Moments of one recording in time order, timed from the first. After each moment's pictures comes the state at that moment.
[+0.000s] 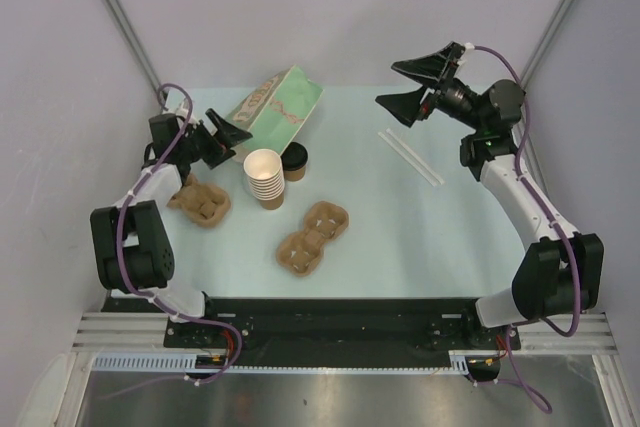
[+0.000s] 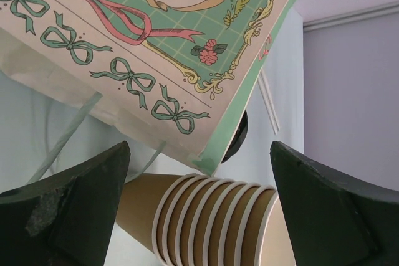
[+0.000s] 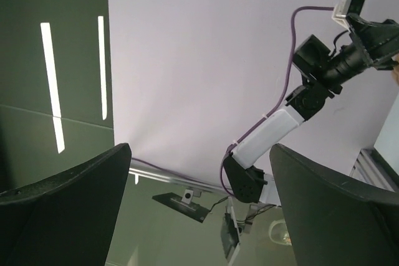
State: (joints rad) left arm 0.17 1.60 1.03 0.04 0.69 -0.65; right arm 0.16 1.44 1.22 0.66 -0.91 1.88
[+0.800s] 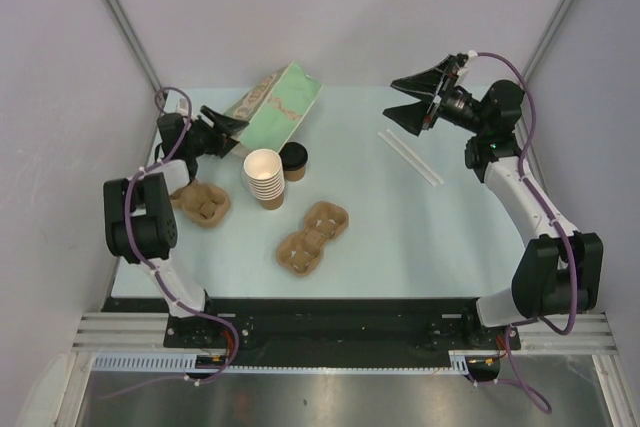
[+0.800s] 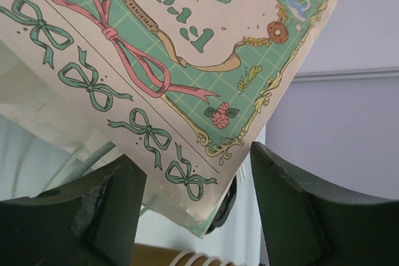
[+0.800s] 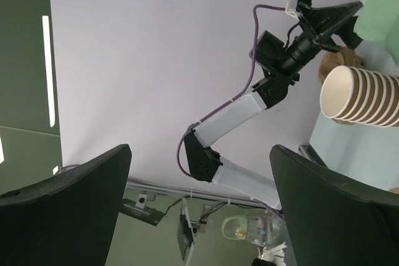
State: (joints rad) left arm 0.17 1.80 1.02 0.38 0.65 -0.95; right arm 0.11 1.44 1.18 0.53 -0.97 1.64
